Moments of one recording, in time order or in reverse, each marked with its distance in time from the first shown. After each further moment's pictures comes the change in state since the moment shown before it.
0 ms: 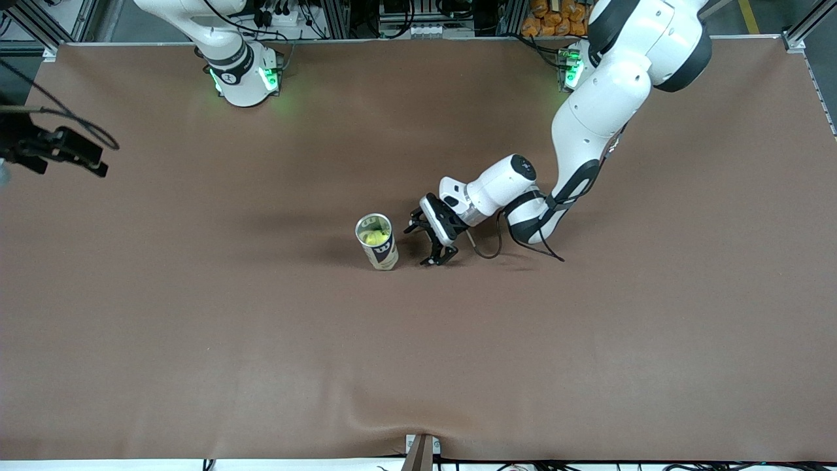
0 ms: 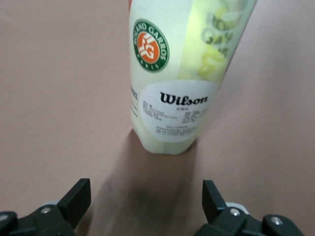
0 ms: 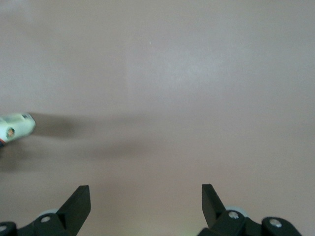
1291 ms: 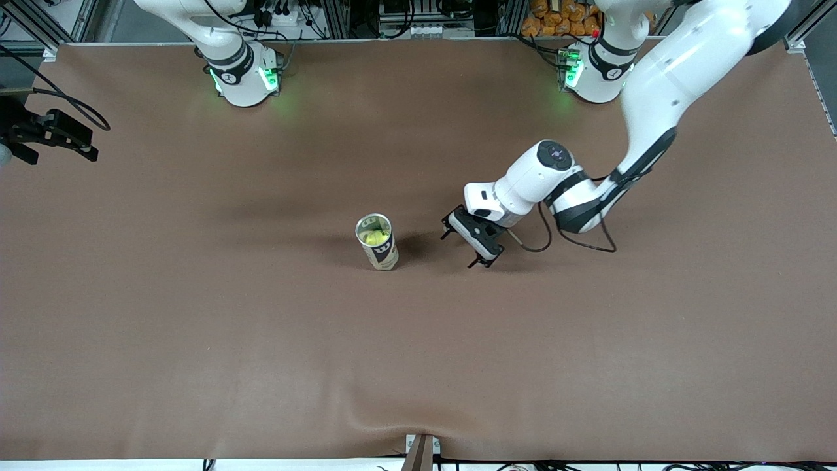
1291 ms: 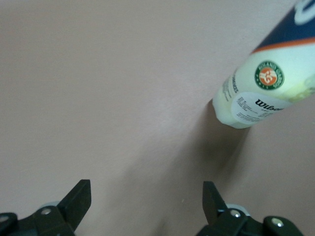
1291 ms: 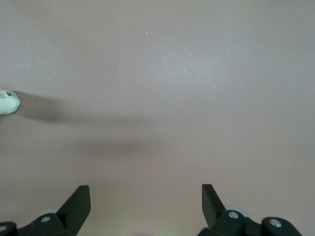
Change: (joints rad) left arm 0.528 -0.234 -0.482 -0.131 0.002 -0.667 -0.148; right arm -0.017 -0.067 -0.046 -0.106 0.000 0.049 -0.147
